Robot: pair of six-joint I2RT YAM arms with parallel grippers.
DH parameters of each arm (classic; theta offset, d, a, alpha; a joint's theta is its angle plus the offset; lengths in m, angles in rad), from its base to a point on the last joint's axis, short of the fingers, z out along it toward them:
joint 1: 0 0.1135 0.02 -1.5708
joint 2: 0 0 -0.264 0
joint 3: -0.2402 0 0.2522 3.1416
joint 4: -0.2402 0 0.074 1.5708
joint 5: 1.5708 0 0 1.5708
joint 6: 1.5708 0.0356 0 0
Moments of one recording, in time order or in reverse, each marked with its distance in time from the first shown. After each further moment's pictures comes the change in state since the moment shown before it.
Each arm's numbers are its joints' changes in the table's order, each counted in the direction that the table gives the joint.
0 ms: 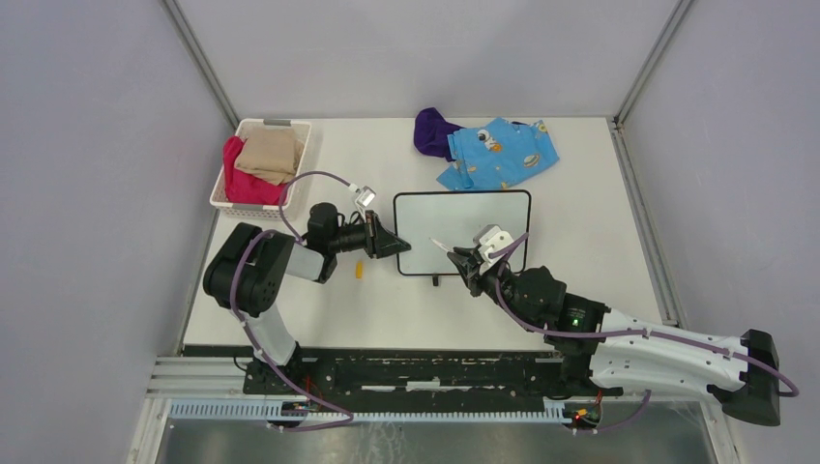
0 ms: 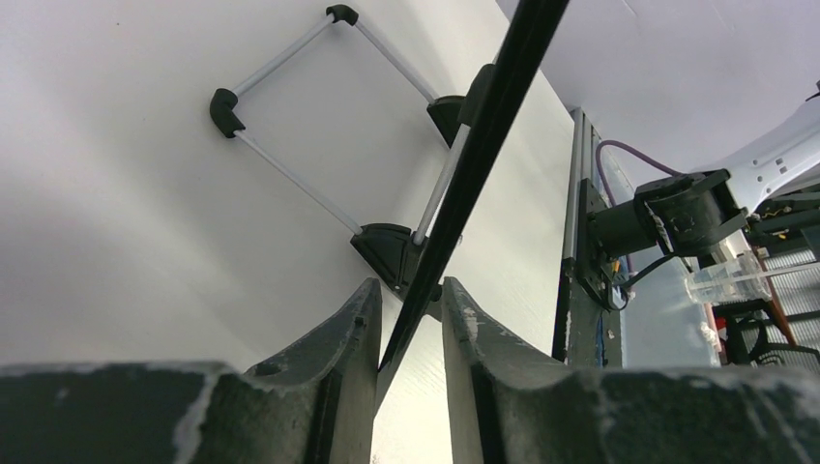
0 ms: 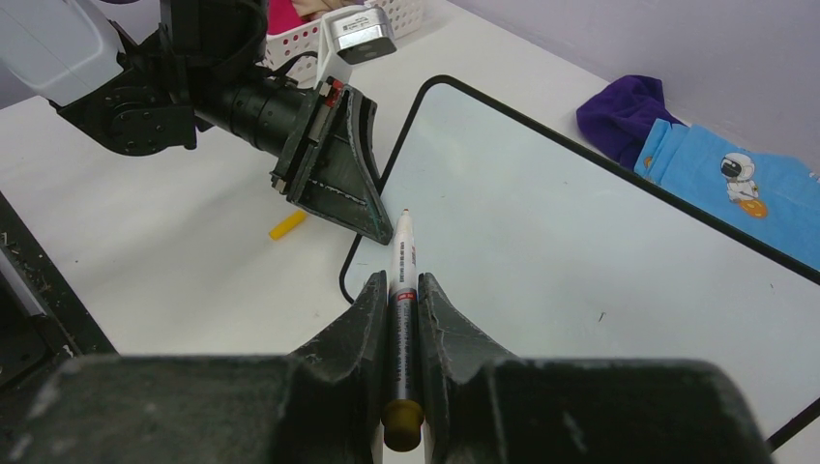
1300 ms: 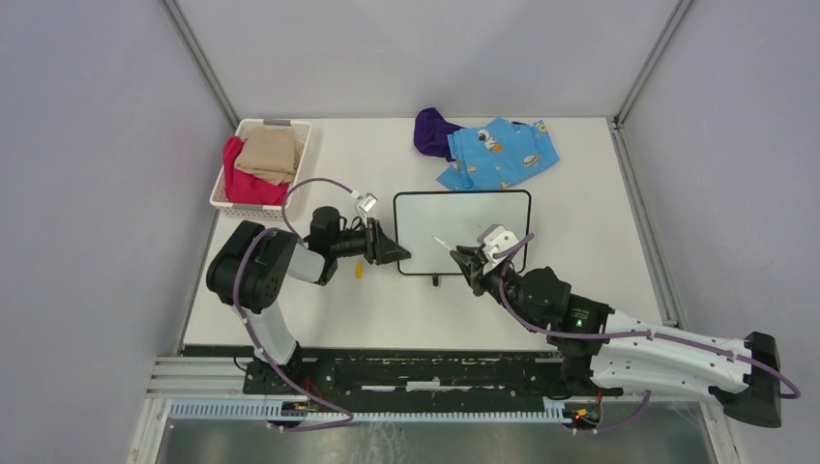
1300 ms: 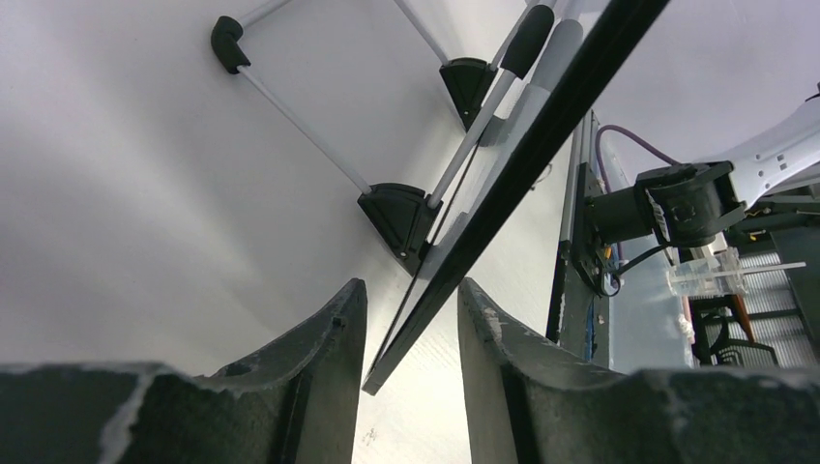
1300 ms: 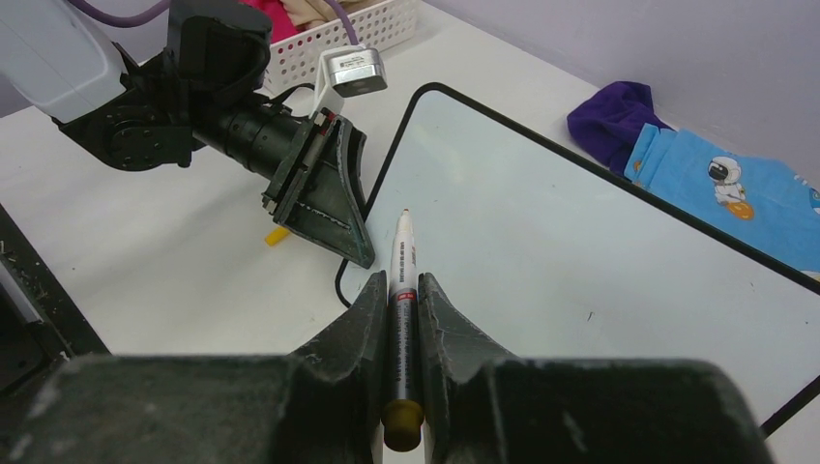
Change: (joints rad) left arm 0.000 0.028 0.014 -0.054 0.009 0.001; right arm 0.000 -0.024 0.000 -0.007 0.012 -0.010
